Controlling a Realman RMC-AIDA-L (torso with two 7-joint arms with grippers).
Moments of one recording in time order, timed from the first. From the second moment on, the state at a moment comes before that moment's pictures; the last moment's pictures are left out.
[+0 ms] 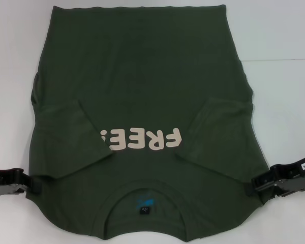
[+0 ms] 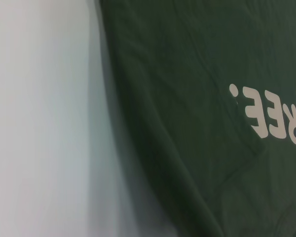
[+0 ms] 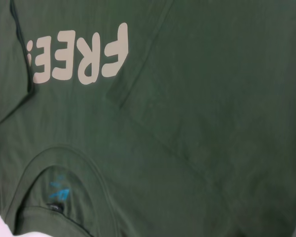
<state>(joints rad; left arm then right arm) -0.60 -2.00 0.45 0.80 2.67 1.62 -2.42 0.71 1.96 -0.74 -0.62 -2.57 -1.58 2.59</state>
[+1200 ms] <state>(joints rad) -0.60 -2.00 0.45 0.80 2.65 1.63 -2.42 0.73 1.97 -0.80 -0.61 -2.57 -1.57 2.59</state>
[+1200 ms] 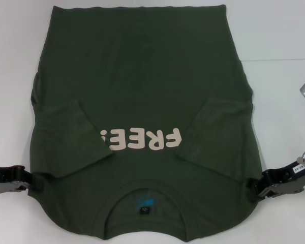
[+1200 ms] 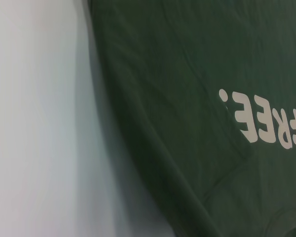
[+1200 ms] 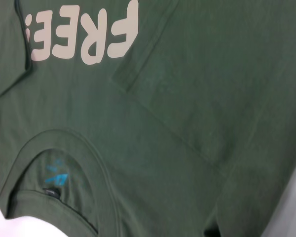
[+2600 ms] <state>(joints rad) -0.57 -1.99 0.48 0.80 2.76 2.08 -2.37 0.71 1.97 -0.94 -0.62 -2.64 -1.98 2.21</state>
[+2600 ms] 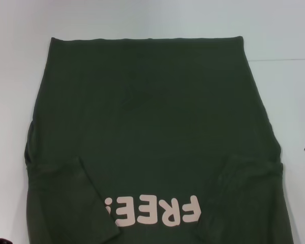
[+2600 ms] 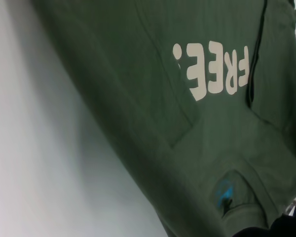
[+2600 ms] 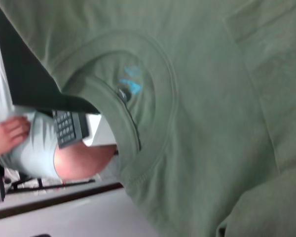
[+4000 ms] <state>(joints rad) -0.61 -1.94 0.13 0.77 2.44 1.97 -2.33 0.71 1.91 -0.51 -0.72 -2.53 -1.83 2.19</state>
